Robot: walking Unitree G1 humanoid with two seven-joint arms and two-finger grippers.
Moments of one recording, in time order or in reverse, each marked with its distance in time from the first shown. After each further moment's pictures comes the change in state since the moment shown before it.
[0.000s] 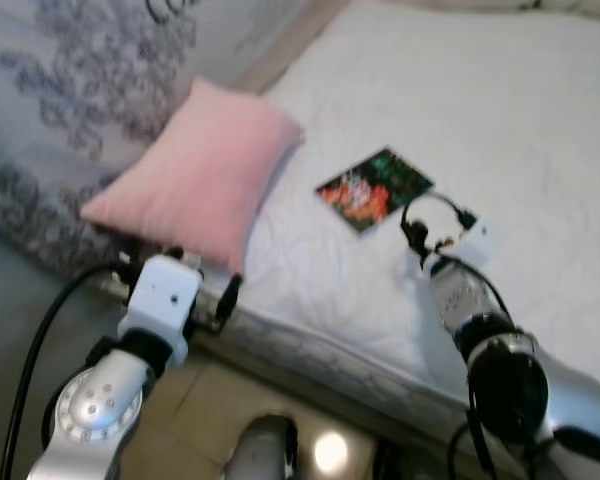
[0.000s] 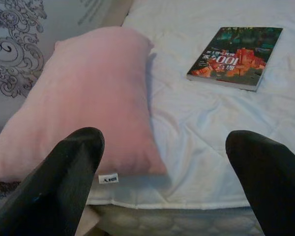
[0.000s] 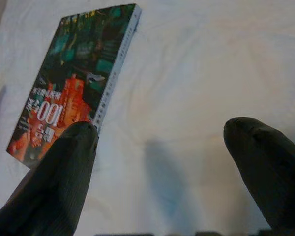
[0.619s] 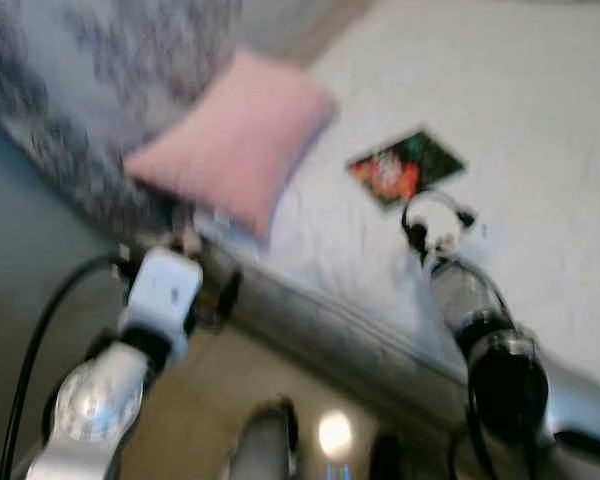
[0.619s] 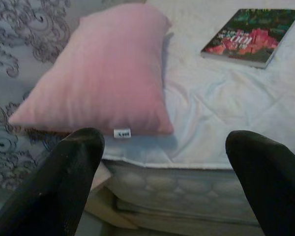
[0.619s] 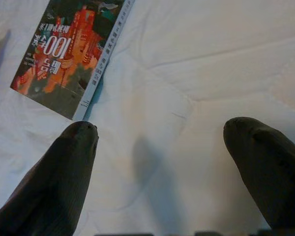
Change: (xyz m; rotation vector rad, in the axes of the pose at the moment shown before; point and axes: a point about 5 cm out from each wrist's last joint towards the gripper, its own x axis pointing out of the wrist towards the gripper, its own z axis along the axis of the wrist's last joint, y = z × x) left arm 0.000 0.000 0.000 0.001 -0.001 0.001; right arm 0.000 0.000 -0.001 -0.001 0.006 -0.001
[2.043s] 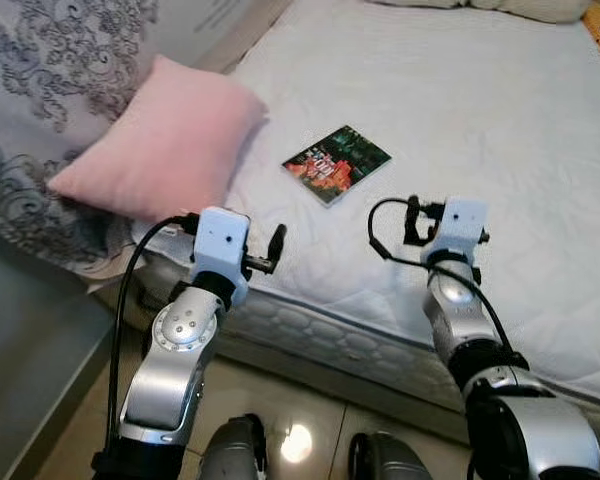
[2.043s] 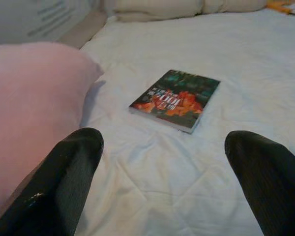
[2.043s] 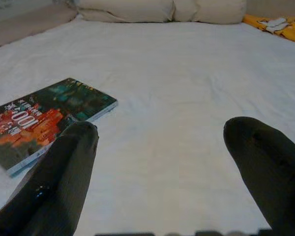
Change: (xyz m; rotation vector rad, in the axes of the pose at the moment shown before) left arm 0.082 -0.026 0.004 -0.182 -0.103 0.001; right arm -0.019 0.022 0.005 -0.597 -0.423 0.109
